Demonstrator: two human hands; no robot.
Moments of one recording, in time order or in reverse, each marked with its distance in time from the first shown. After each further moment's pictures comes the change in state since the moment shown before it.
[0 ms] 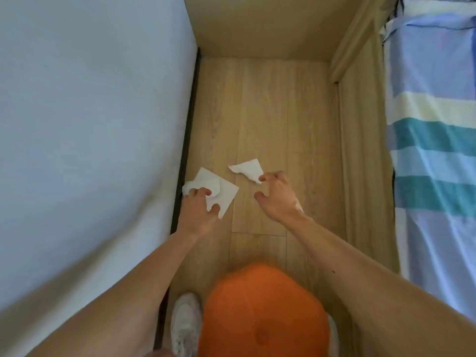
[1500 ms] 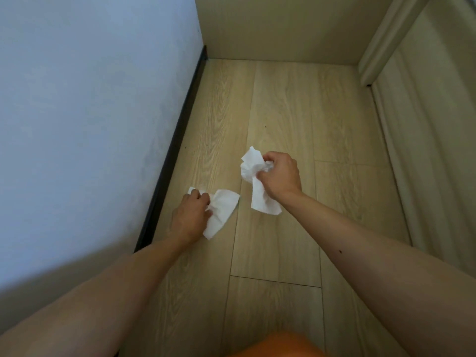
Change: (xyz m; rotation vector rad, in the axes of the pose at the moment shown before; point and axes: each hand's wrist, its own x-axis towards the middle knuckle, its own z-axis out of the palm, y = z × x) left_hand 0.168 -0.135 0.141 0.392 0.113 0.173; right_hand 0.176 0.063 0.115 0.225 0.360 -0.135
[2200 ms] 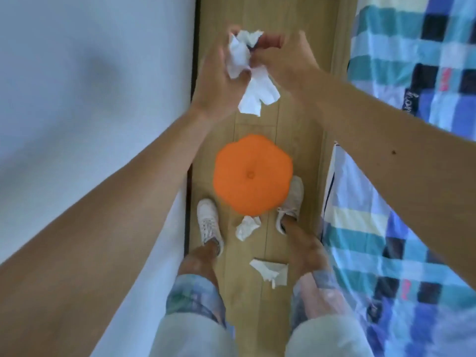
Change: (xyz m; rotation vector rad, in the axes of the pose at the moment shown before) left_hand -0.326 0.282 -0.474 -0.815 0.097 0.167; right_hand -0.269 -0.329 -0.386 0.351 -0.325 0.211
